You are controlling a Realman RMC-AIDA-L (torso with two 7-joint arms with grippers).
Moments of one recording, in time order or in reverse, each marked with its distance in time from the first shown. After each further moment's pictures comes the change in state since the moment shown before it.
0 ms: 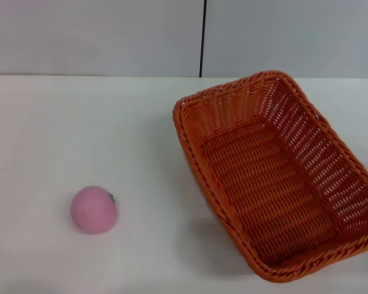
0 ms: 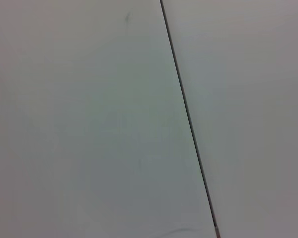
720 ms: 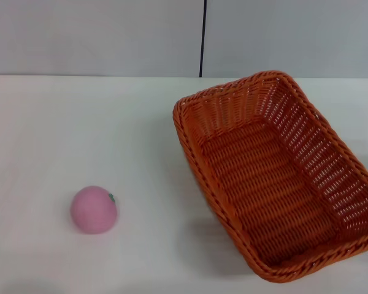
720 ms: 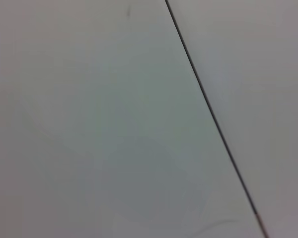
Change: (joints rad) left arm 0.003 0.003 0.013 -0.004 0.000 0.003 0.001; right arm -0.017 -0.012 -0.091 -0.148 -0.045 0.067 0.292
